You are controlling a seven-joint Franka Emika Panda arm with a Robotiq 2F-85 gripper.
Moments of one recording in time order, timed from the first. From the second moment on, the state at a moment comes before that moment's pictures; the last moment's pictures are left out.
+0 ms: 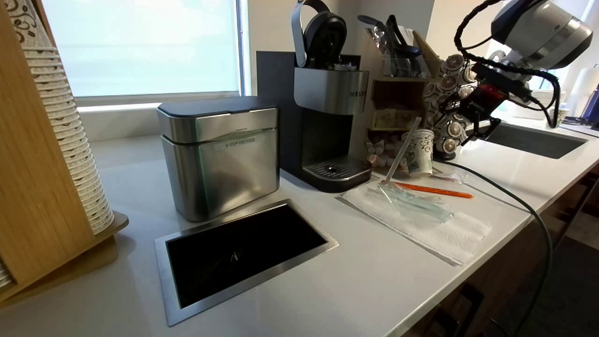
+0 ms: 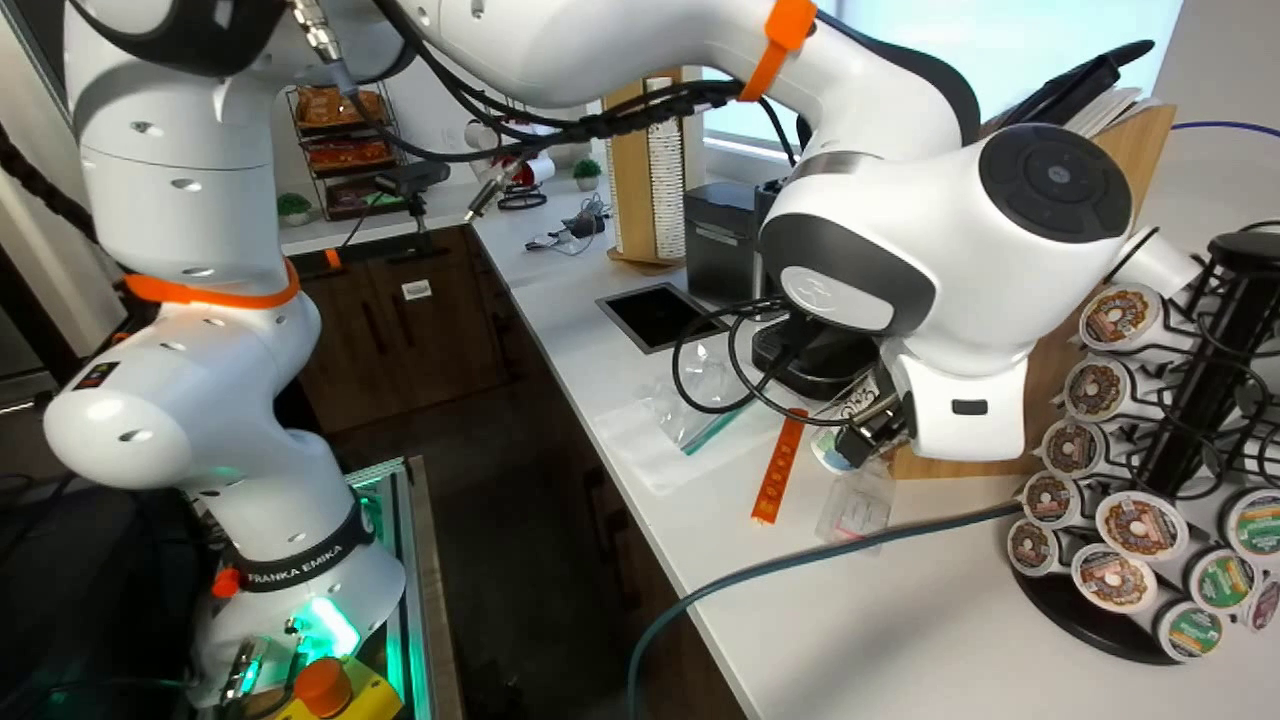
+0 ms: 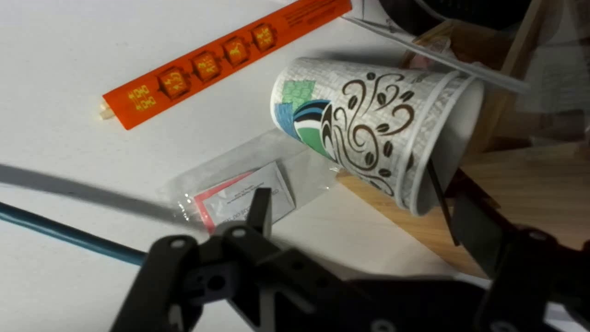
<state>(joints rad) -0.35 0.33 -0.27 -1.88 0.76 2.07 0.35</state>
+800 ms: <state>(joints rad) -0.35 0.44 -0.25 -1.77 0.76 2.03 0.40</state>
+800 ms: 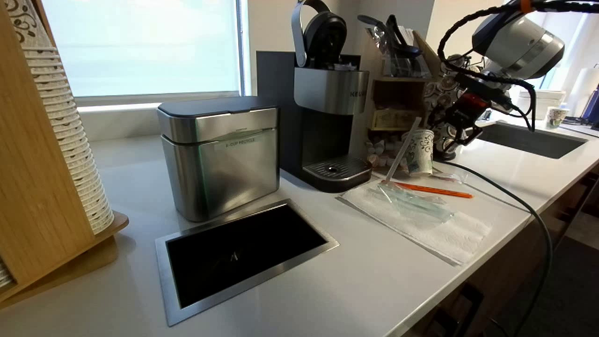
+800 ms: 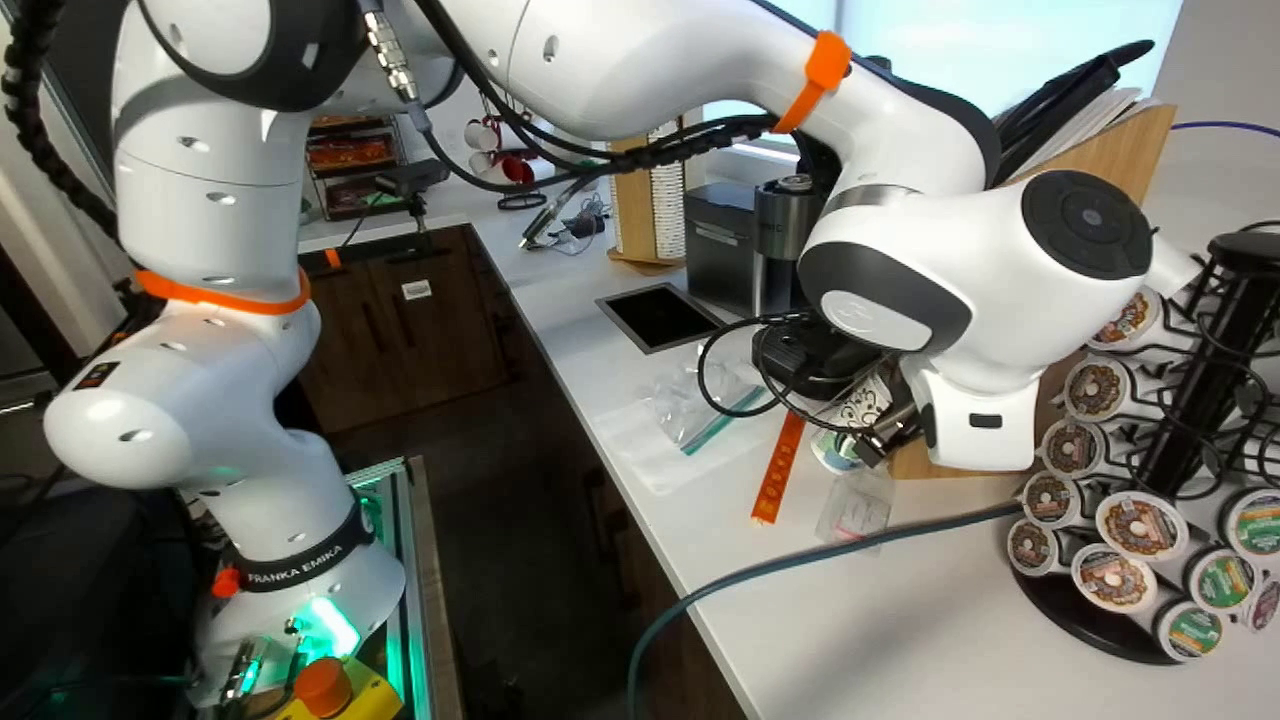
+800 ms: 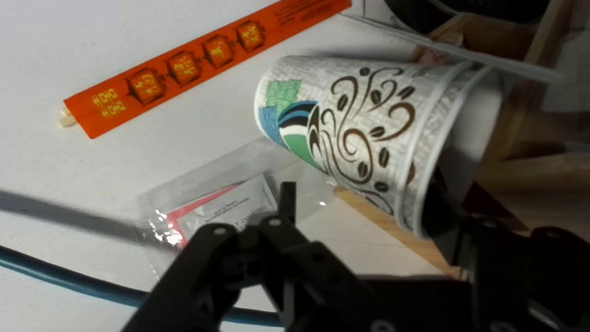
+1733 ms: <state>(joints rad) -0.35 0.43 -0.27 -1.73 0.72 1.84 0.39</state>
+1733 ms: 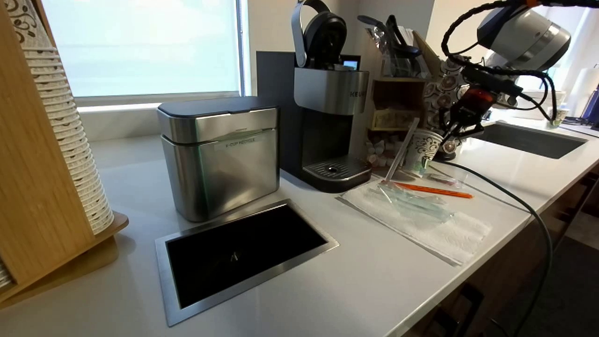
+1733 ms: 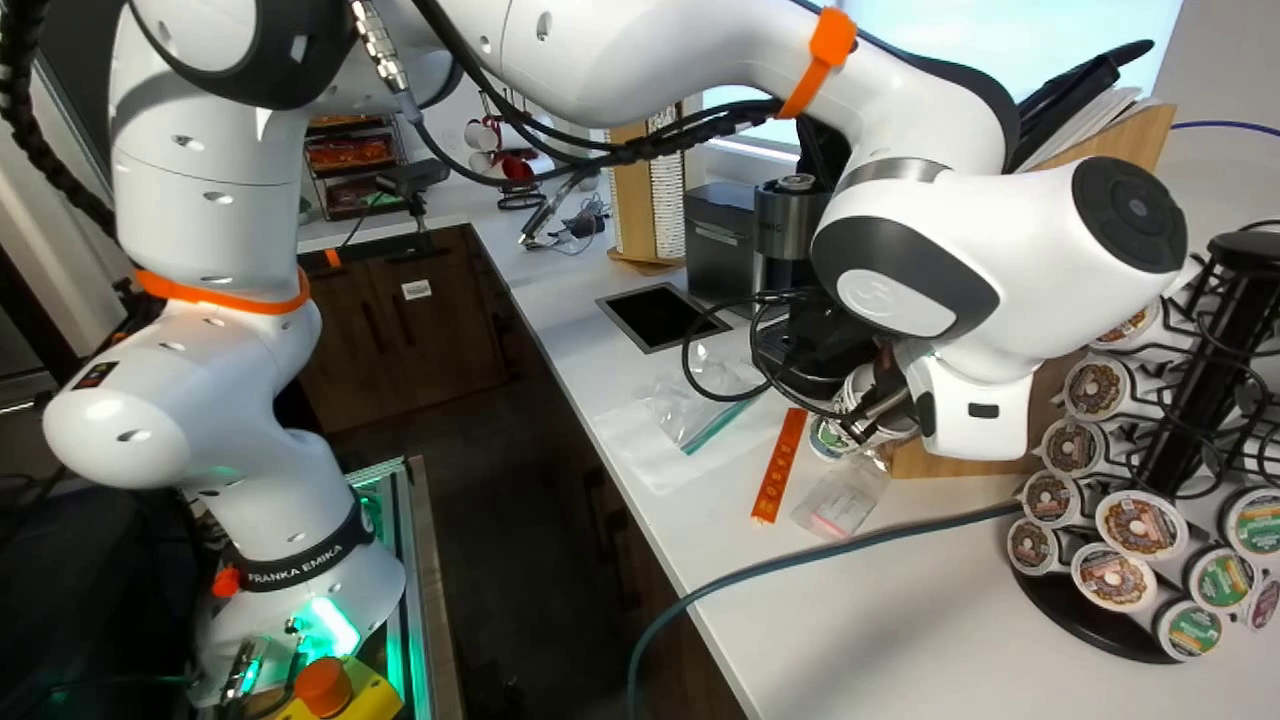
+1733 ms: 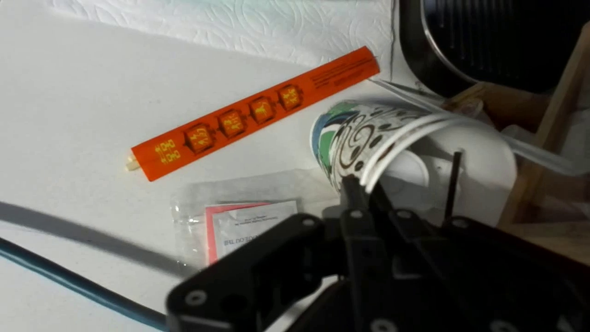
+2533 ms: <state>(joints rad) -0.28 0.04 -0.26 -2.02 0.36 1.81 0.33</state>
